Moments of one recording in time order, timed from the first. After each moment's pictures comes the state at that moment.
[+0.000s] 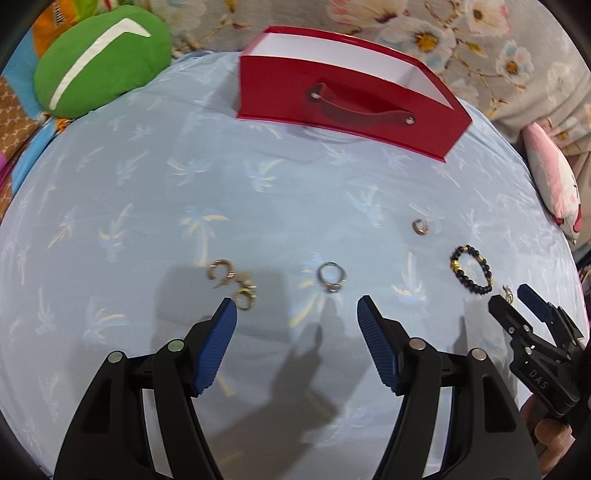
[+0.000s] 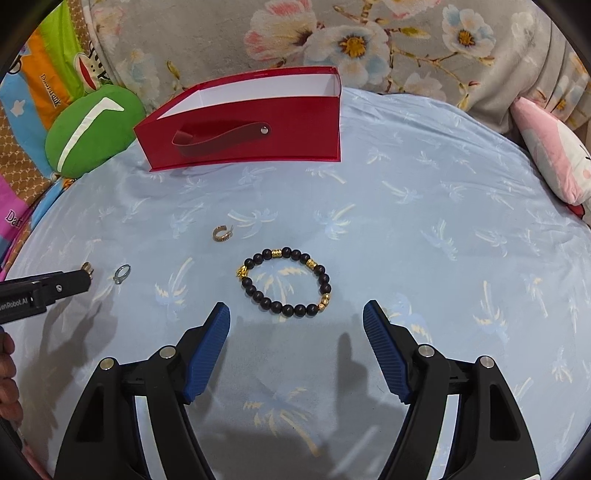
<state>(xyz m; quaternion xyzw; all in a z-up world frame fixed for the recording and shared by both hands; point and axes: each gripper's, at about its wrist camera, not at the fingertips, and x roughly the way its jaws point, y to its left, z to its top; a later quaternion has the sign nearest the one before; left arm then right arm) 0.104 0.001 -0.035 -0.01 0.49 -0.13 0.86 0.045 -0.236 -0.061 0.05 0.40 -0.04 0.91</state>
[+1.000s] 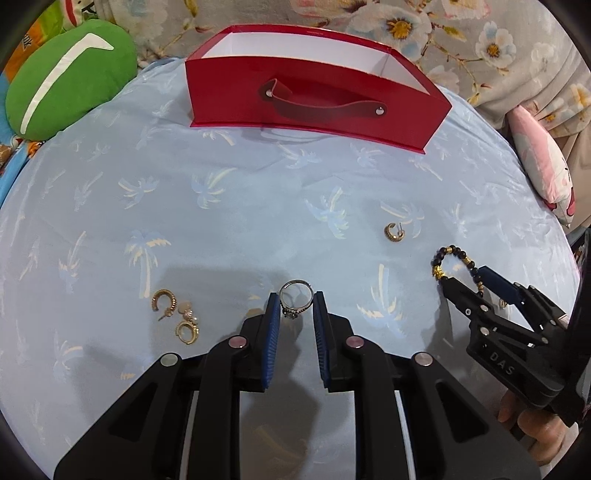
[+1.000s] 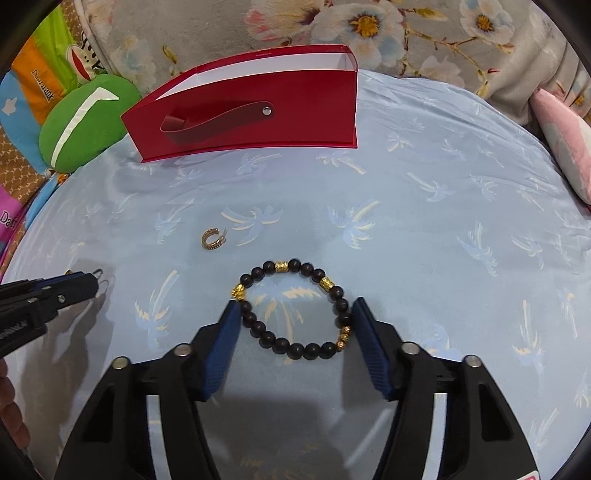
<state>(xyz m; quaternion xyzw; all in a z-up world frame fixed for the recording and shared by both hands) 0.120 -0.032 -0.042 0.01 0.49 -0.15 0.86 0.088 -0.236 -0.082 0.05 0.42 -0.02 0.90</state>
